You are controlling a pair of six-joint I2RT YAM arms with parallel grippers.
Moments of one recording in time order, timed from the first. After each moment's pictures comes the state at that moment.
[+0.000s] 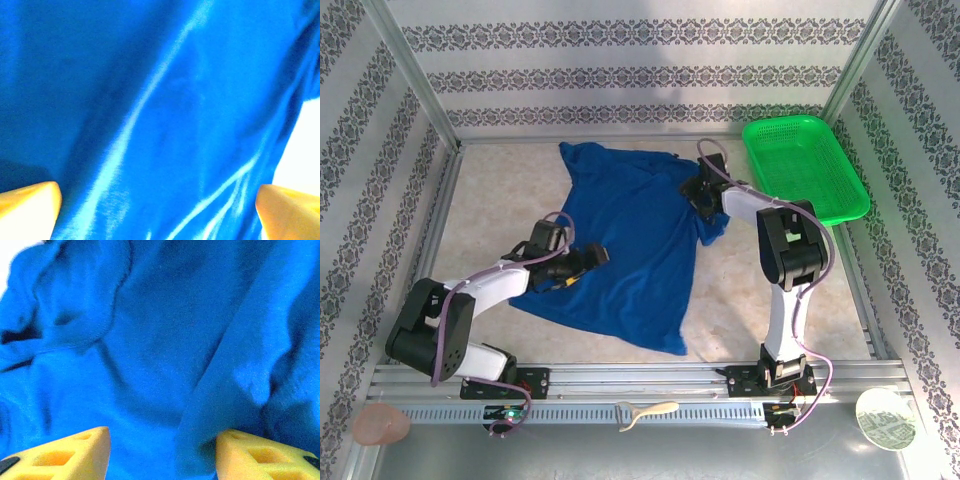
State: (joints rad) left arm -0.34 1.41 0.62 -0.11 0.41 -0.83; right arm 0.25 2.03 1.37 -0.22 -0.11 0.99
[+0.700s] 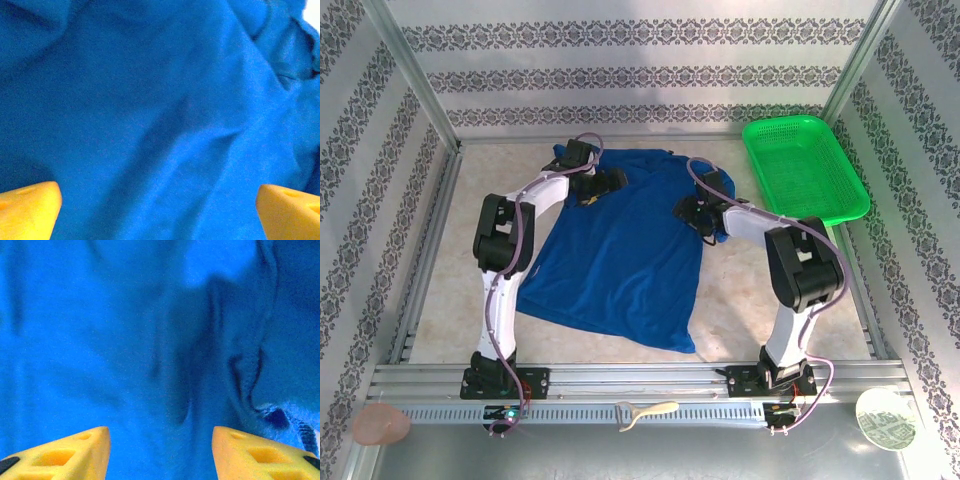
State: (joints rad) left arm -0.23 2.28 1.76 -0.41 0.34 -0.61; right arm 0.32 1.88 1.12 -0.20 -0.12 0.89
